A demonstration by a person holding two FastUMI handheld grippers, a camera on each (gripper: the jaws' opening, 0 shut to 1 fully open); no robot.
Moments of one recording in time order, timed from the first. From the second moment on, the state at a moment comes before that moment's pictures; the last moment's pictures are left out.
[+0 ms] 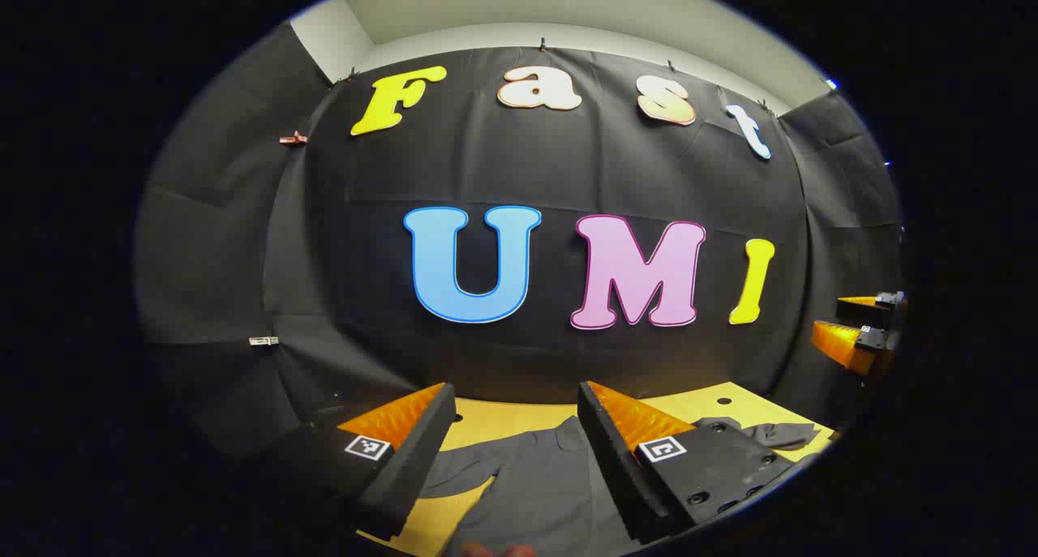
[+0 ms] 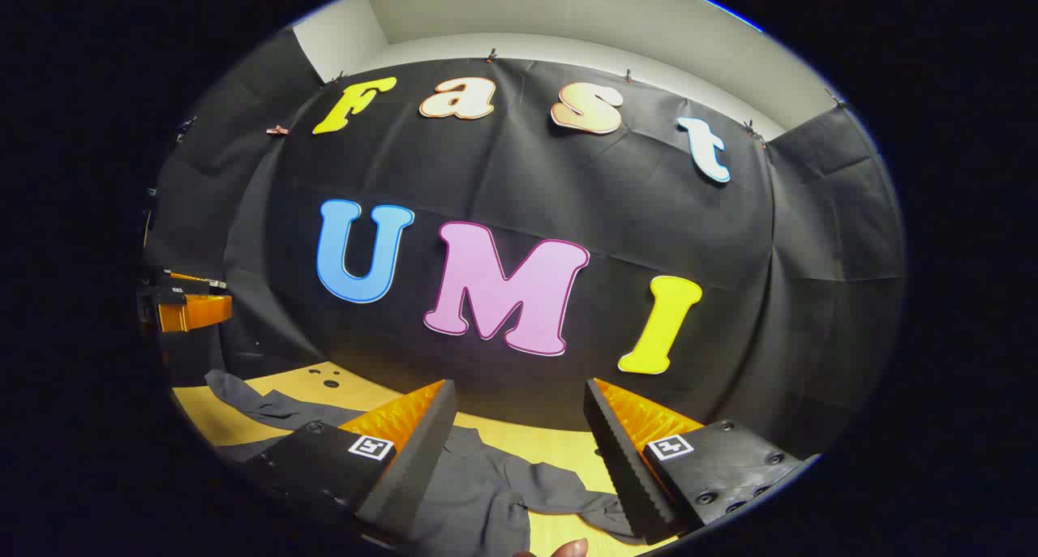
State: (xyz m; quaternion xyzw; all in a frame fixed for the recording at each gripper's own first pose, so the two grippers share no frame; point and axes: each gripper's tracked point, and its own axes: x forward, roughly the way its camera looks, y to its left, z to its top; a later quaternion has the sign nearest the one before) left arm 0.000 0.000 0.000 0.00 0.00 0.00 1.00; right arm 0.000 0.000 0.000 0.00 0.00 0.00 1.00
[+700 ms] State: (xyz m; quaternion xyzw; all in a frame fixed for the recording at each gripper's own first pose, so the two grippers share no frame) left arm 0.040 -0.029 -0.024 0.03 0.01 -0.04 1.00; right arm 0.004 -0.056 -0.029 -0.01 0.03 -0.06 1.00
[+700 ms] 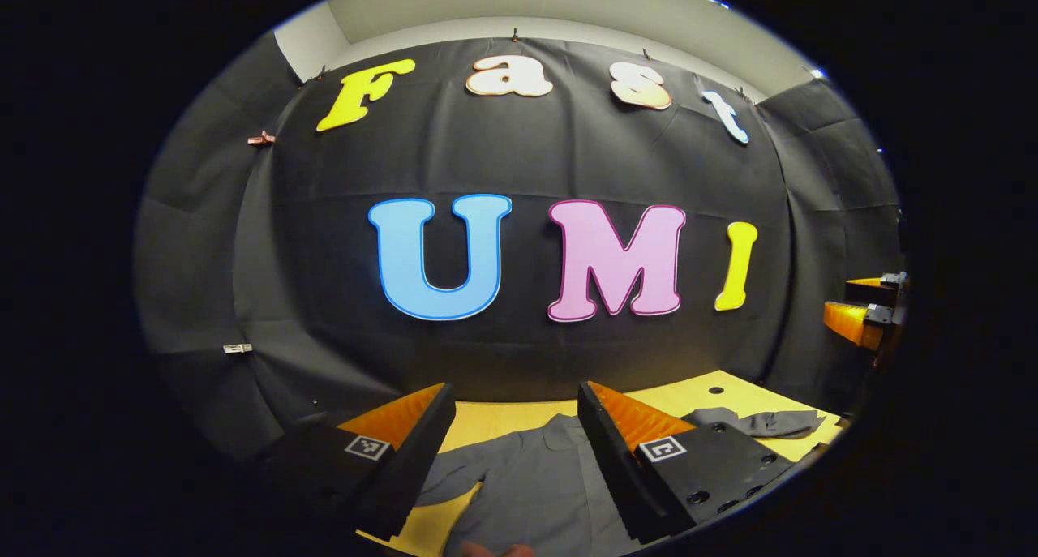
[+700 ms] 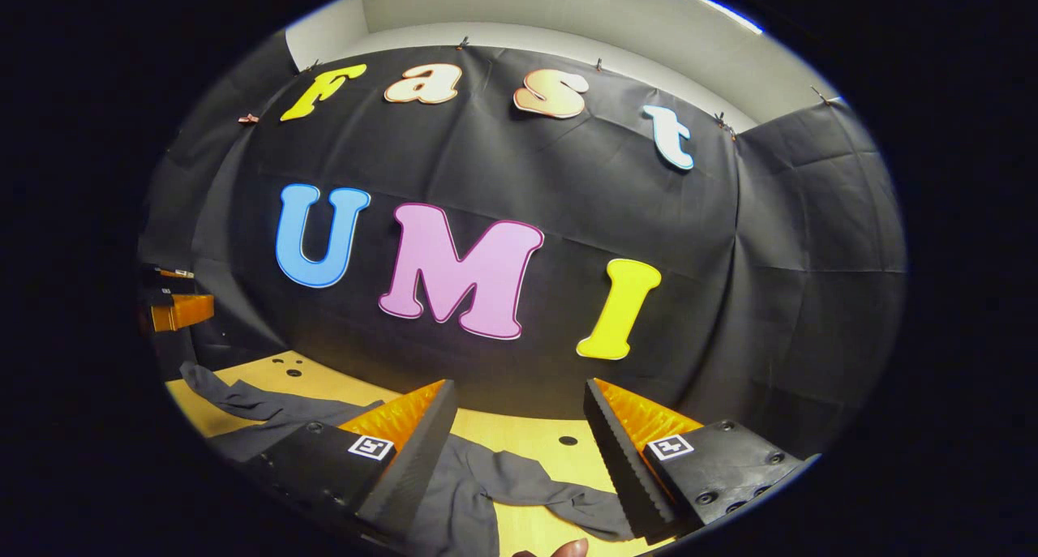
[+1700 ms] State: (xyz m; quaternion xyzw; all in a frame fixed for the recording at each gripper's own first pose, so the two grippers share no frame) left arm 0.064 -0.093 -0.074 0.03 0.09 -0.02 0.99; right arm -0.009 -0.239 -0.353 0.06 0.30 -0.10 0.95
